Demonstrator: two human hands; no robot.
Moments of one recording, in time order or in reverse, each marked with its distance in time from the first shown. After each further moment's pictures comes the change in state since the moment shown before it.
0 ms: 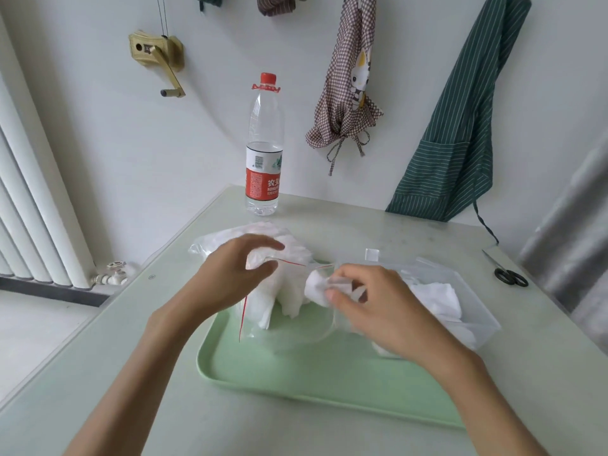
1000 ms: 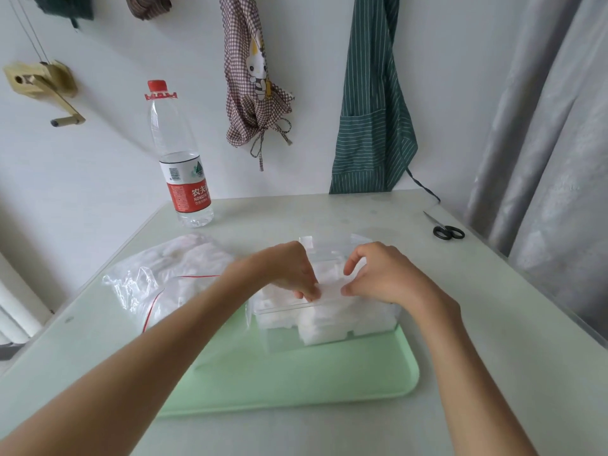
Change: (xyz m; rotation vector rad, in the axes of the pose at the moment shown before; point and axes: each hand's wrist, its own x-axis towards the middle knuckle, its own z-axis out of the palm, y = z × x) left_hand 0.086 0.118 0.129 0.408 -0.700 -0.034; right_hand -0.020 0.114 -0.067 0.033 -0.029 0.534
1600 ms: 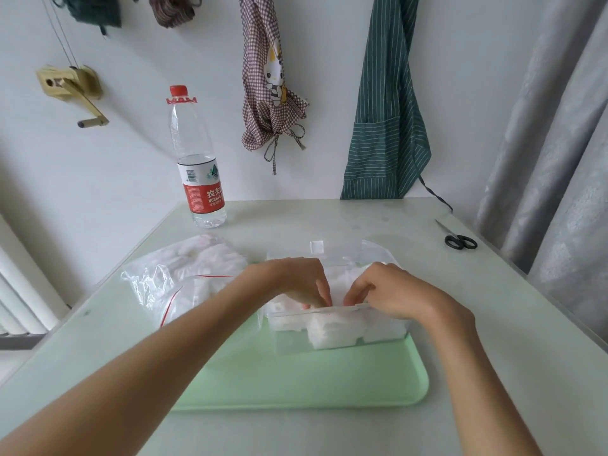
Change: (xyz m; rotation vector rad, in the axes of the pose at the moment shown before) left_hand -0.008 0.005 0.005 0.158 -0.149 0.042; right_hand -0.003 0.002 0.002 -0.192 -0.194 -0.112
